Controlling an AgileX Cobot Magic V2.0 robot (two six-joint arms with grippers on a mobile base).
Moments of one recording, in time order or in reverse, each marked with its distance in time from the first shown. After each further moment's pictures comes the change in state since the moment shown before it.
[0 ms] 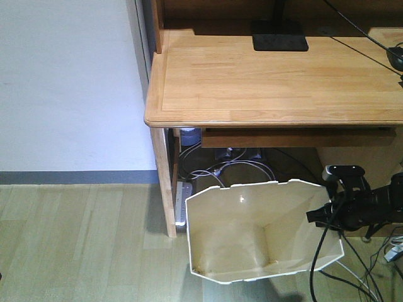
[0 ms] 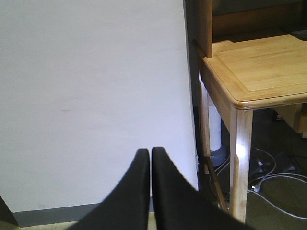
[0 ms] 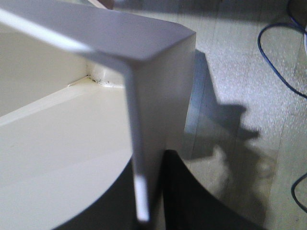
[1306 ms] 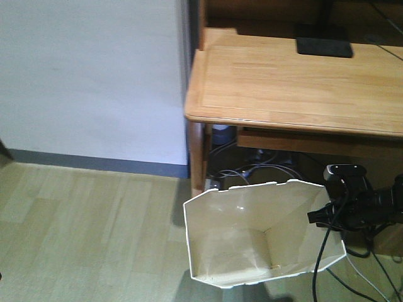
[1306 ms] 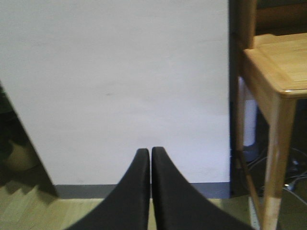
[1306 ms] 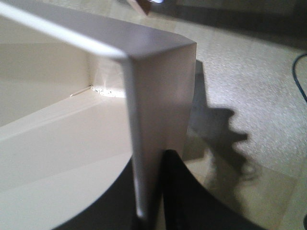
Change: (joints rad) left arm 0.000 0.000 0.000 0.000 0.000 0.000; right arm 0.000 -0.027 0.023 -0.008 0.007 -0.004
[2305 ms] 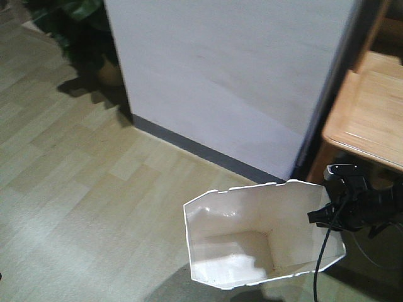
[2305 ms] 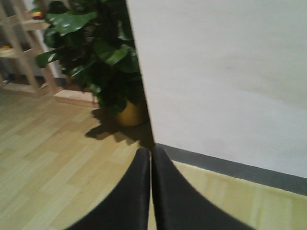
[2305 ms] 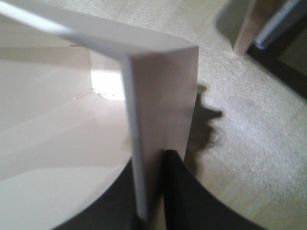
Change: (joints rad) left arm 0.000 0.000 0.000 0.000 0.000 0.000; right arm 0.000 0.000 0.000 0.000 -0.001 -0.001
